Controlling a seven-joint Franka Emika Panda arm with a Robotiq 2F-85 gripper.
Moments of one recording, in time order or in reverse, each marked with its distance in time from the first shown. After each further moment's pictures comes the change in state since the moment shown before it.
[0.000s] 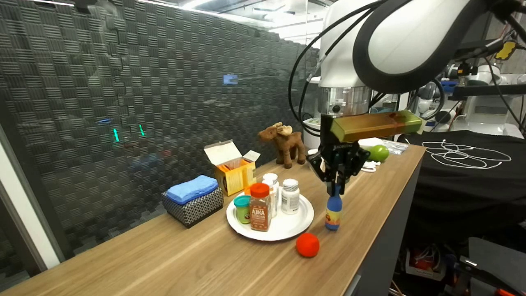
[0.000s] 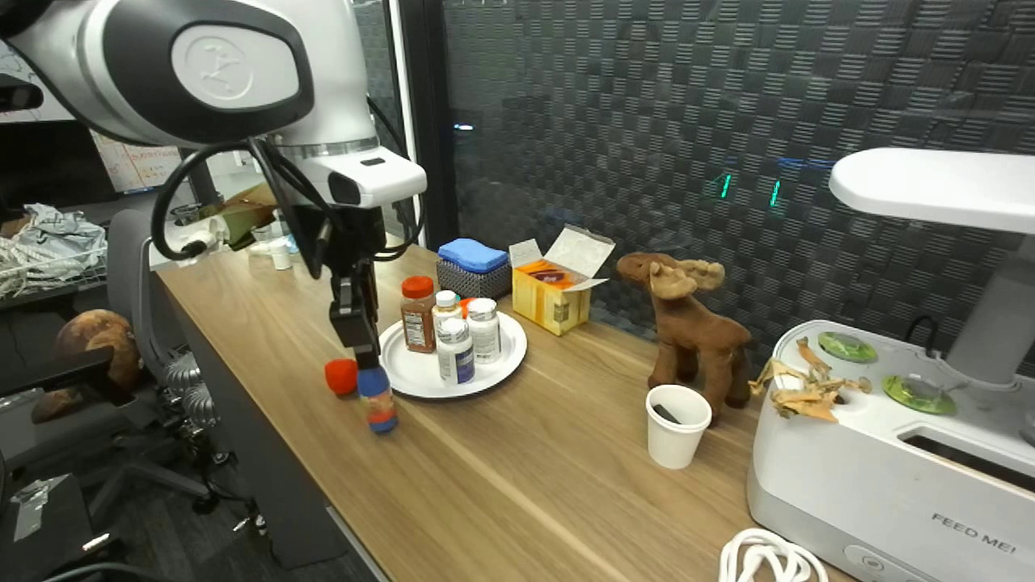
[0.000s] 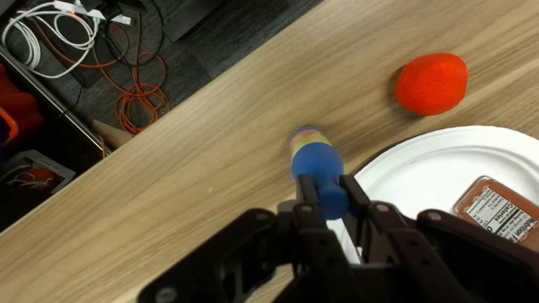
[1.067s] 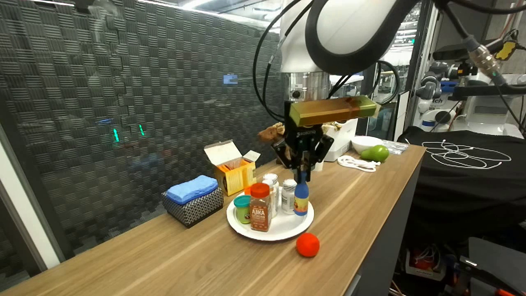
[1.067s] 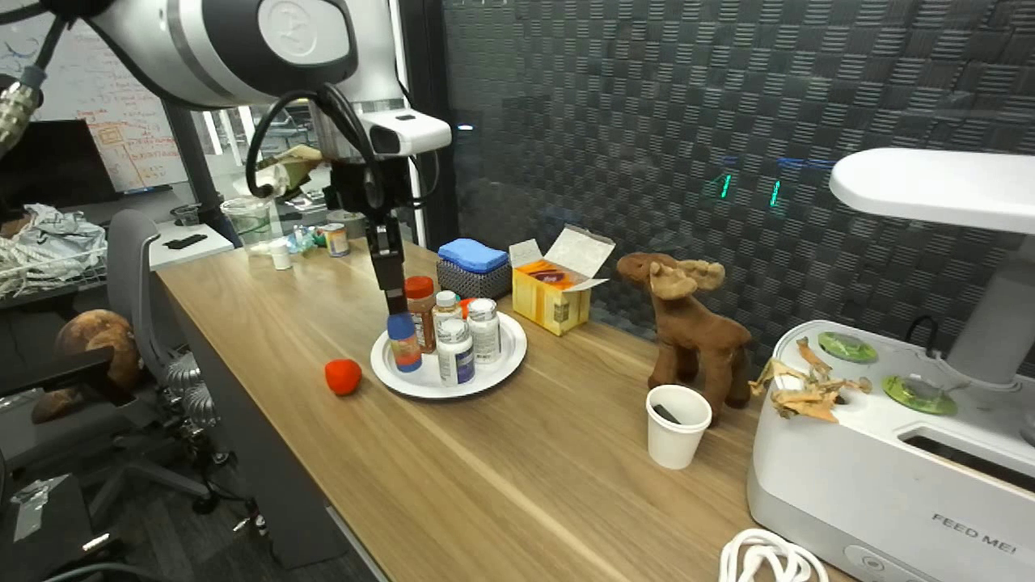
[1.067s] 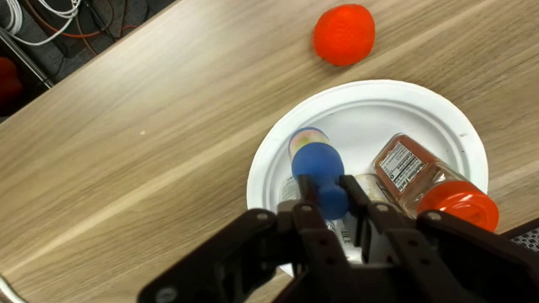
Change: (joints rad) arm 0.035 0.122 0.031 0.223 -0.023 -0.084 0.014
